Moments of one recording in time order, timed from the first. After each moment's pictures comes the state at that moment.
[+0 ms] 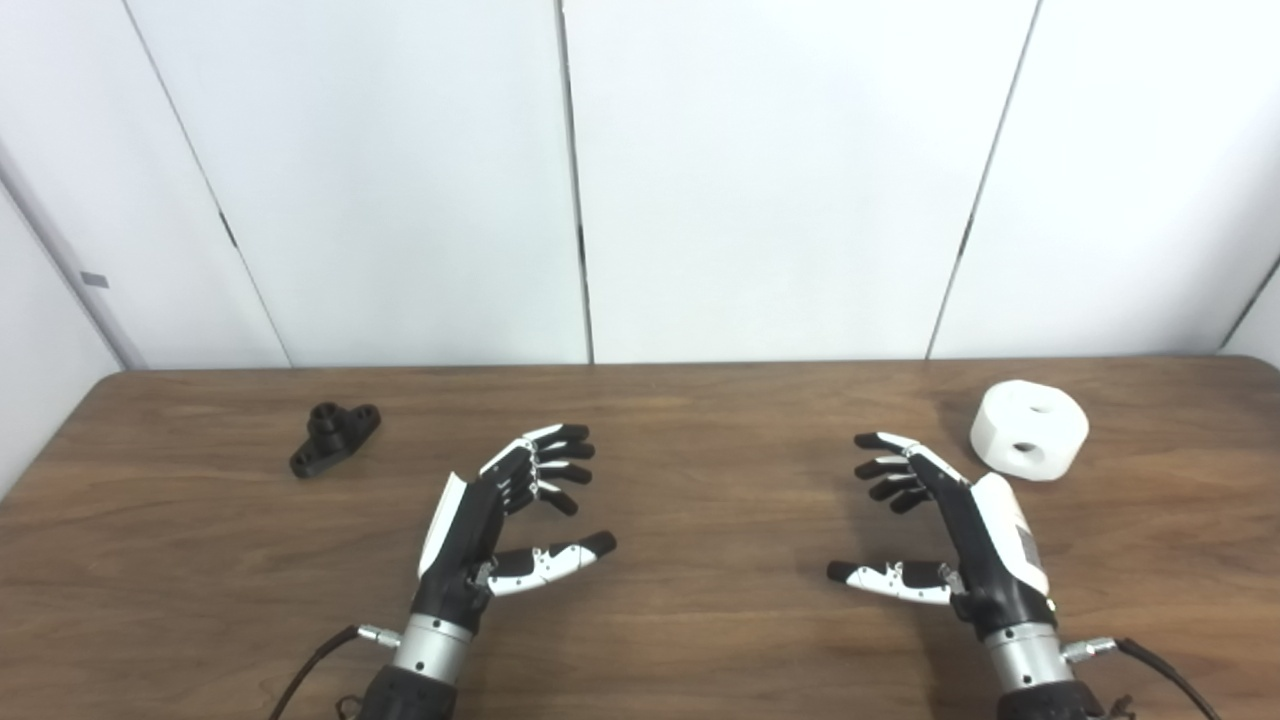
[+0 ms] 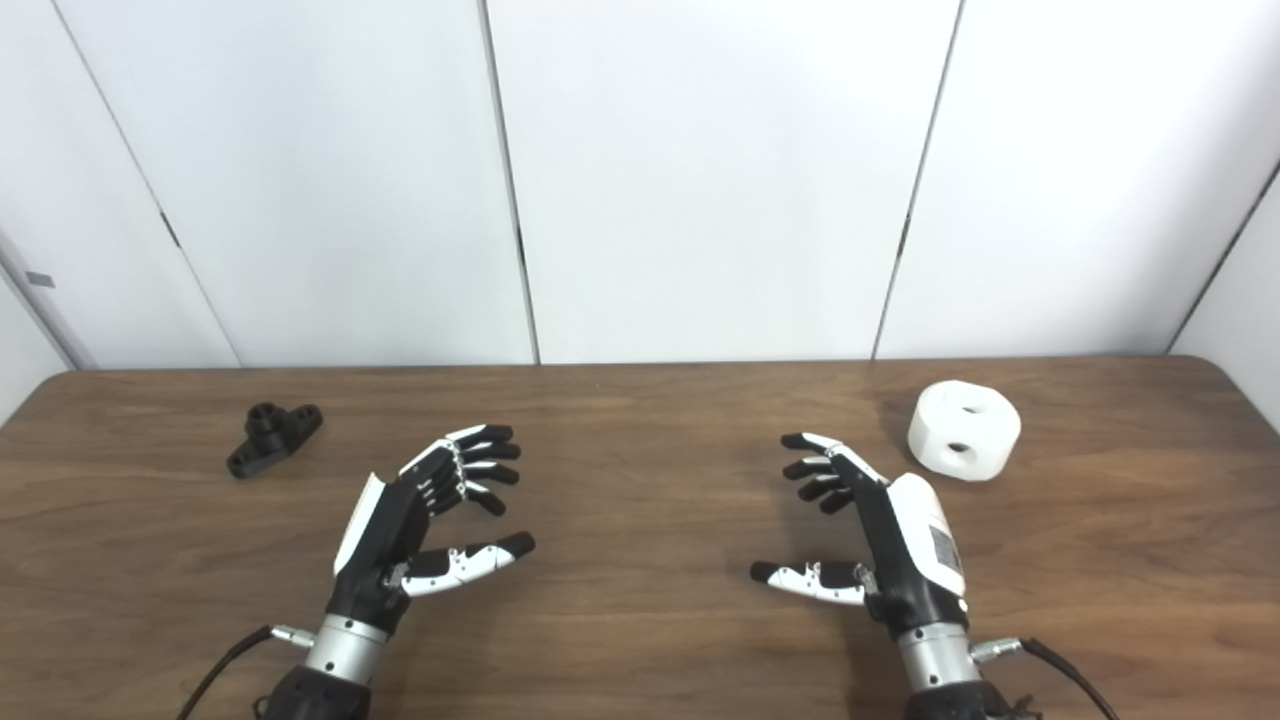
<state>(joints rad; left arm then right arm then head) -0.15 0.10 -0.06 0.16 0.09 -0.39 -0.07 -0.12 -0.19 0.07 0.01 -0.54 -0.16 -0.17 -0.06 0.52</state>
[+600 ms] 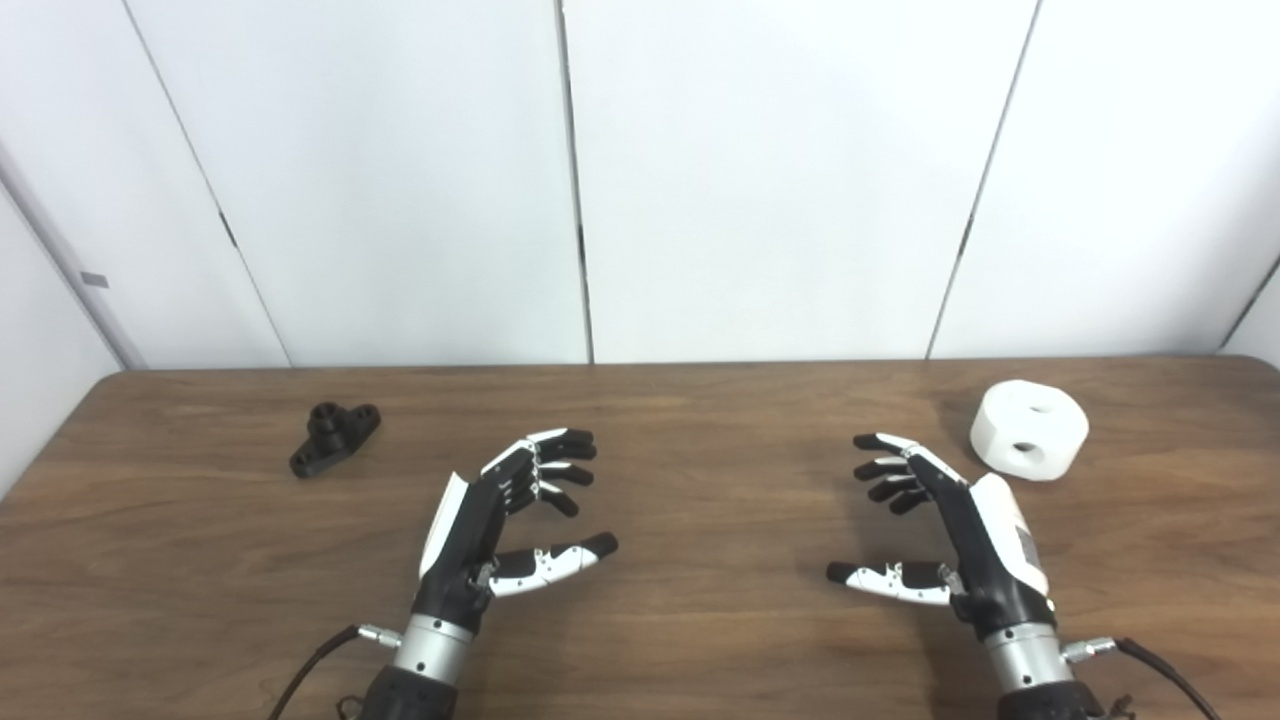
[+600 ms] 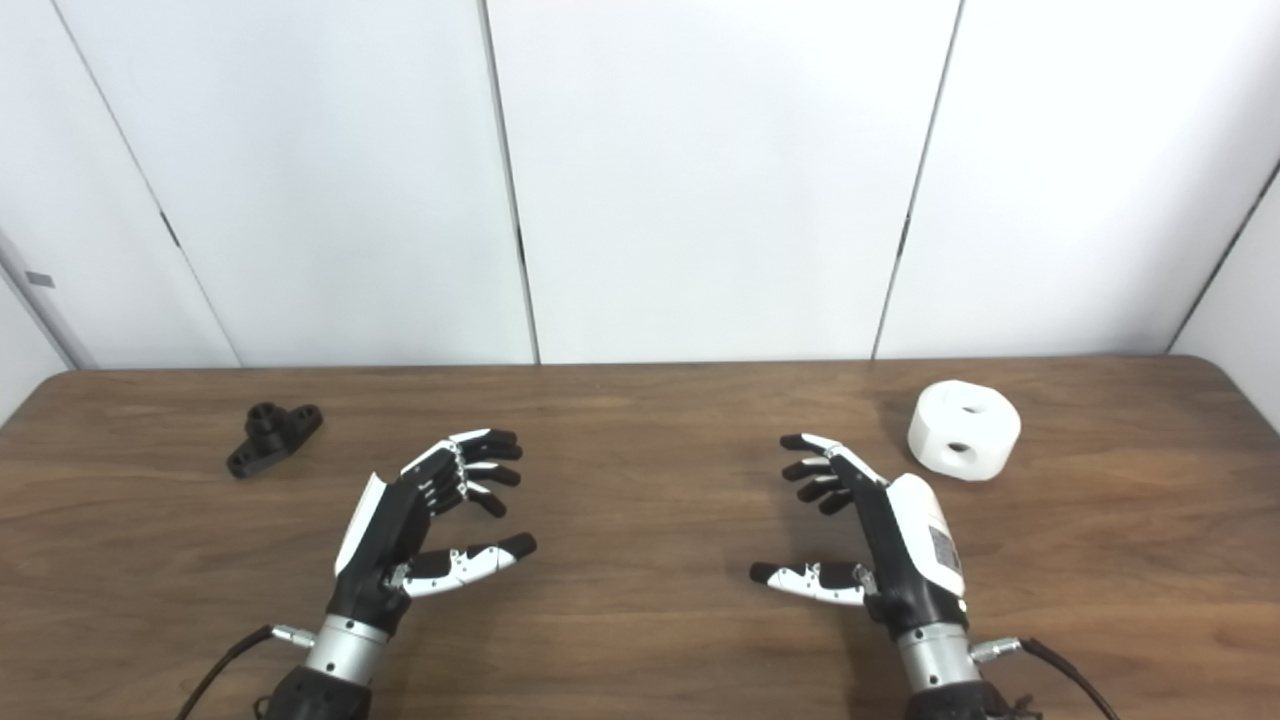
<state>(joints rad) -0.15 0.10 -0.06 0.16 0.10 -0.40 -0.08 -0.12 -0.19 0.07 0.01 -0.54 -0.16 -0.17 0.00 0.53</state>
